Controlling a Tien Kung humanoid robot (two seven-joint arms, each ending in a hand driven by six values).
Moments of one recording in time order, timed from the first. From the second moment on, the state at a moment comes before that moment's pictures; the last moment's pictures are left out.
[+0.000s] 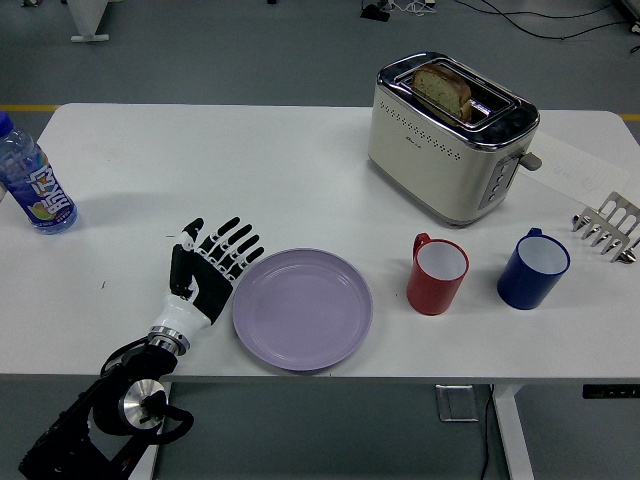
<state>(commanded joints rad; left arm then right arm) -0.22 0.00 -1.16 -1.08 0.49 -0.12 -0.21 0.07 -0.05 0.82 0.25 -0.30 -0.27 -0.20</state>
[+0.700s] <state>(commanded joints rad) -0.21 0.00 -1.38 -1.13 0.56 -0.08 -0.17 0.07 -0.05 0.81 0.24 -0.28 -0.26 -0.19</state>
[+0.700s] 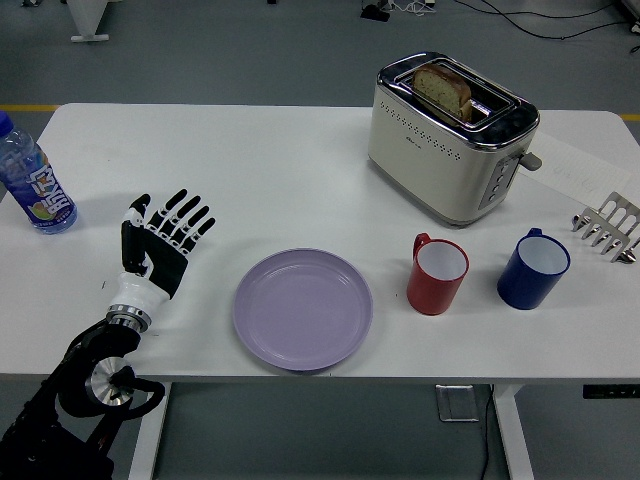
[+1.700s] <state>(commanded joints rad) -0.12 0.18 -1.79 -1.19 0.66 -0.05 -0.01 0.07 -0.05 0.81 0.24 -0.27 -0.27 -0.20</state>
